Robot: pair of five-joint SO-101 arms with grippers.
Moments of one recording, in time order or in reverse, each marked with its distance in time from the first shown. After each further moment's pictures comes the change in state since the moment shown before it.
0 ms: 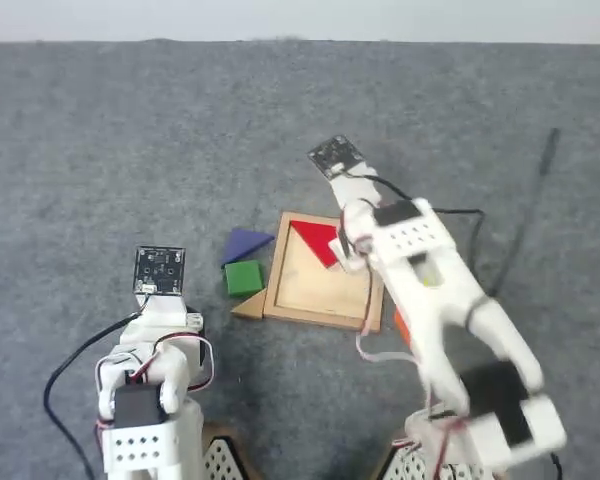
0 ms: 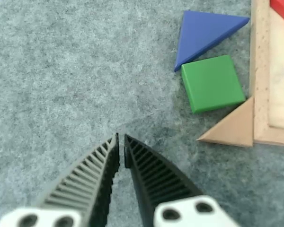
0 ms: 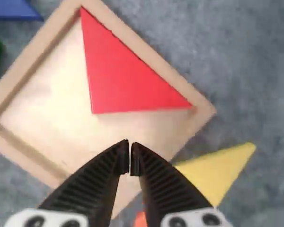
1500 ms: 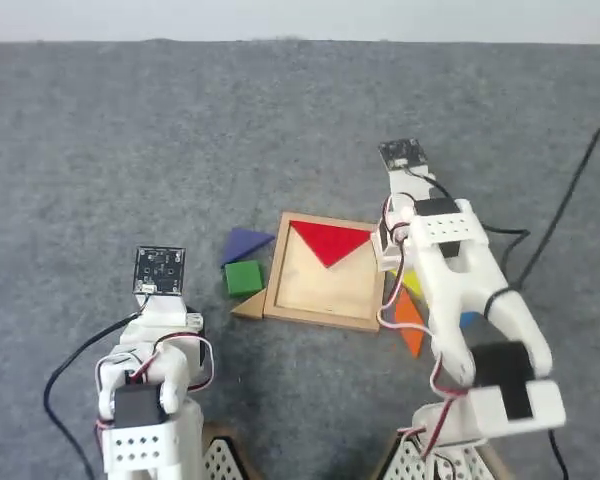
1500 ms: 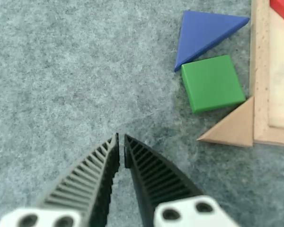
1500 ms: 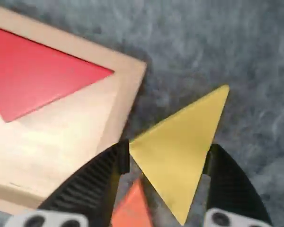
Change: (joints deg) left arm 0.0 0.0 0.0 0.0 0.0; right arm 10.8 11.3 -1.8 -0.7 -10.5
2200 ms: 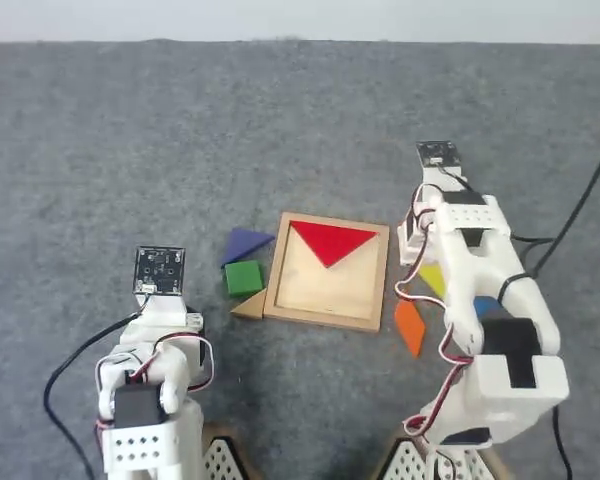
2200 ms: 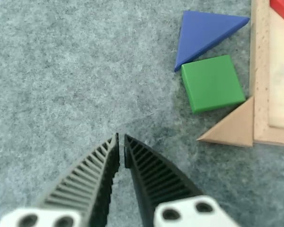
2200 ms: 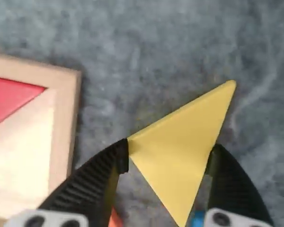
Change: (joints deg) left arm 0.0 0.0 0.0 0.0 0.0; right arm 8.2 6.4 -4.6 0.4 -0.4
